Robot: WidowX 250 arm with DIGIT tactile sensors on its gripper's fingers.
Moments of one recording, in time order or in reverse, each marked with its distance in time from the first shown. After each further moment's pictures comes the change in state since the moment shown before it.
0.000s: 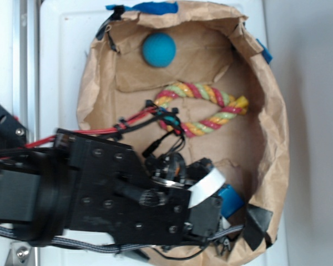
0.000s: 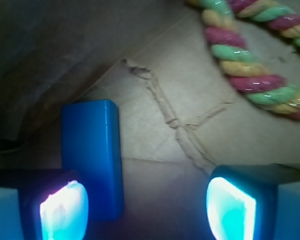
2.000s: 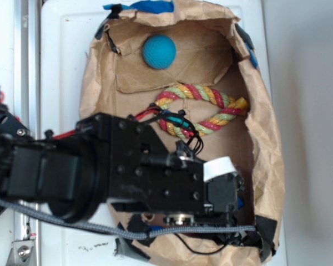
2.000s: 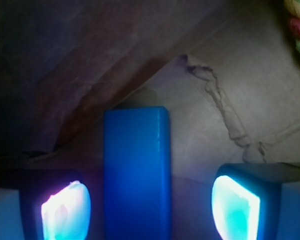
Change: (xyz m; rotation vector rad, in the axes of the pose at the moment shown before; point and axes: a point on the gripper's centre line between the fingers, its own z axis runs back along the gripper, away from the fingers) arm -0.002 -0.025 -0.014 -0.160 0.038 -0.072
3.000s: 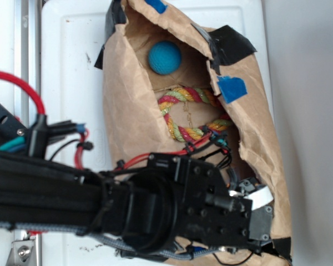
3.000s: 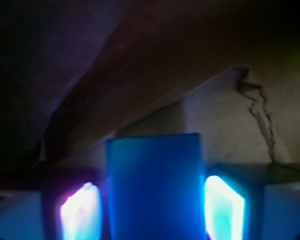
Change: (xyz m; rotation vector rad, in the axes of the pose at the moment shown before) arm 0.004 -0.017 -0.033 0.102 0.028 -0.065
